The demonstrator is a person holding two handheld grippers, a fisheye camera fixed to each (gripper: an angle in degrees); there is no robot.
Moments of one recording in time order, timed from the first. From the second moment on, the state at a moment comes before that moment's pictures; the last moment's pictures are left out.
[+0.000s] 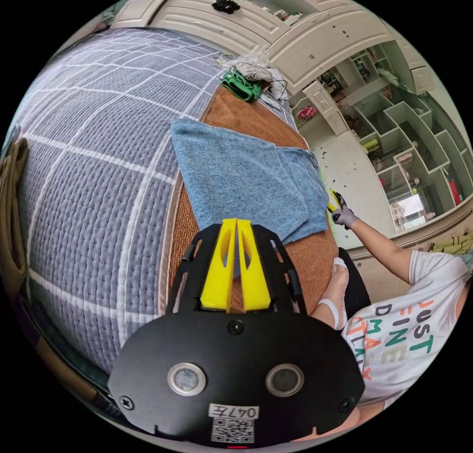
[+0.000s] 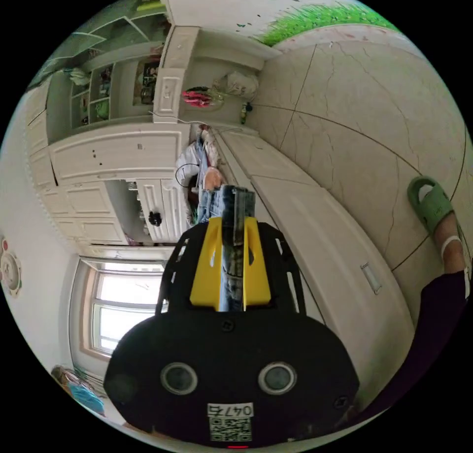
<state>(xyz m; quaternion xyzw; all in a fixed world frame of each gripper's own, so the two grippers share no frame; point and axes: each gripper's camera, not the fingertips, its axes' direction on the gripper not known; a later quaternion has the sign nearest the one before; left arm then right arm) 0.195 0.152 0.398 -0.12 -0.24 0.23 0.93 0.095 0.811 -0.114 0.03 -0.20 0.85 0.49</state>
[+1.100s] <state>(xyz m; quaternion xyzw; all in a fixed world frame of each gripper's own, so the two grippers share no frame) 0.120 0.322 0.397 0.06 -0.11 0.01 0.99 -0.137 0.143 -0.170 0.01 -0.44 0.21 0.87</state>
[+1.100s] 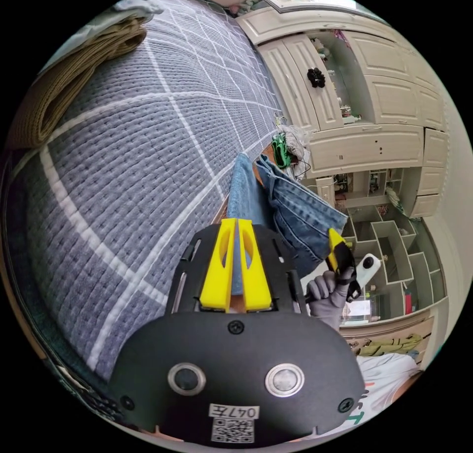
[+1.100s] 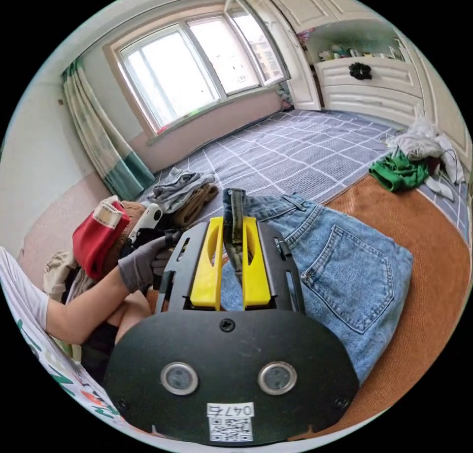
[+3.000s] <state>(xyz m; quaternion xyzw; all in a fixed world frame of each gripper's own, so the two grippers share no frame) 0.008 0.374 0.708 -0.08 -0.11 0.02 0.99 0.031 0.250 -0.109 -0.09 -0.30 0.20 0.93</state>
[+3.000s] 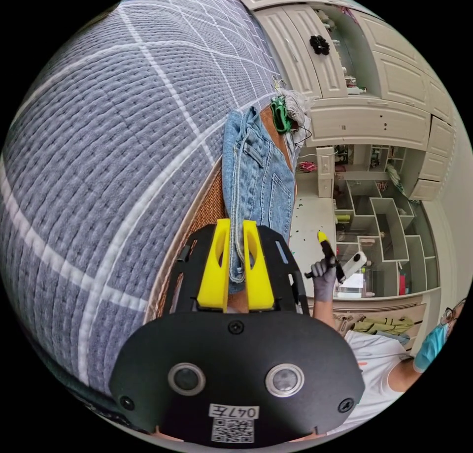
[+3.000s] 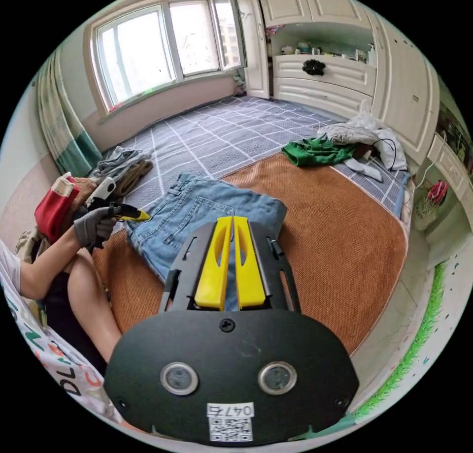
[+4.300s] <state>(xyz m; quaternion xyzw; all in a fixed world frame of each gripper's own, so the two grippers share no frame) -0.359 0.339 0.388 -0.05 0.08 0.10 0.99 0.126 0.429 -0.094 -0.10 -0.45 0.29 0.84</state>
